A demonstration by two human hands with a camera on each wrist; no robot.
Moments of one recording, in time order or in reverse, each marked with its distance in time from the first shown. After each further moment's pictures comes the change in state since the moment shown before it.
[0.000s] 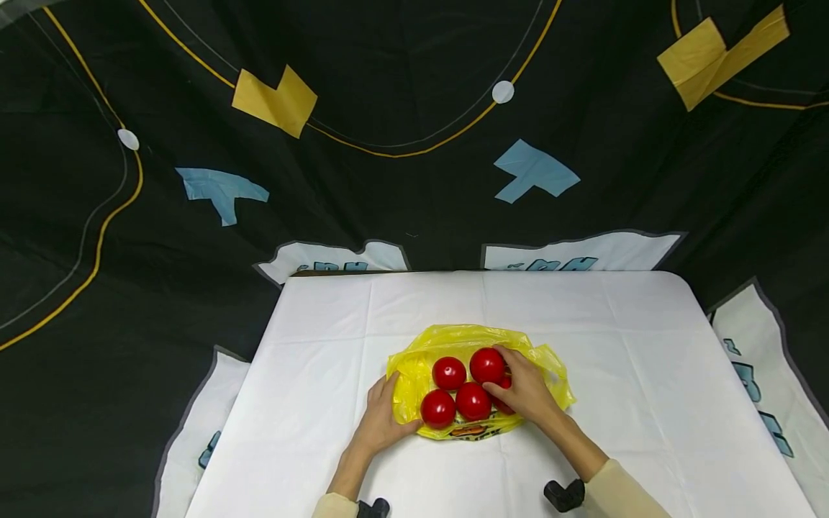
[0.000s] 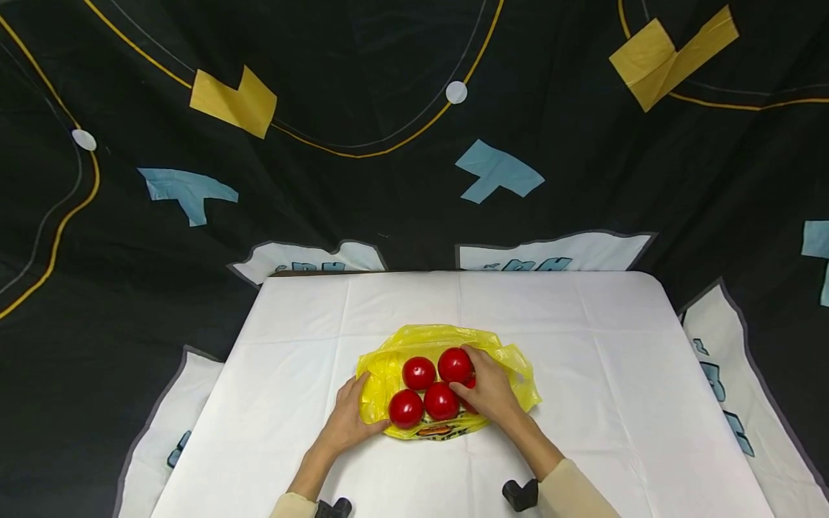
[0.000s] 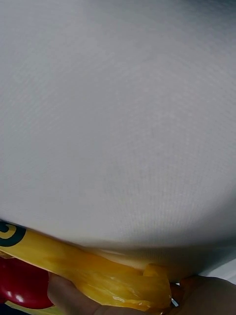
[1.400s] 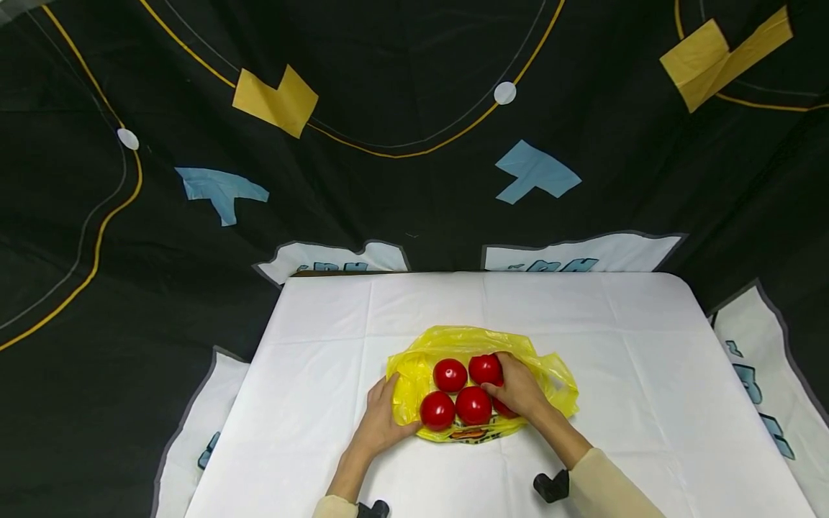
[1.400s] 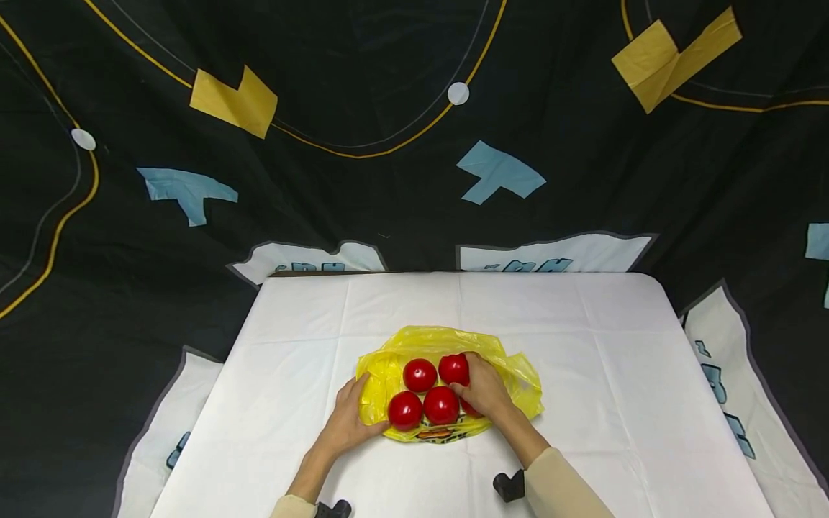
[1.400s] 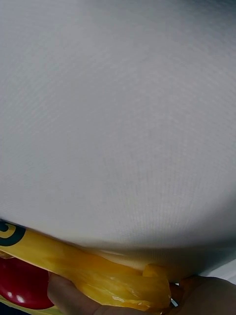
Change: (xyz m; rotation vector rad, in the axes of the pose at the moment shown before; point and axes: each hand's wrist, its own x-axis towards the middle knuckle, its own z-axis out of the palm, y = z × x) left_hand 0.000 0.001 -0.001 -0.014 -0.013 -0.034; right_hand 0.014 0.009 0.017 -0.058 -0.081 0.082
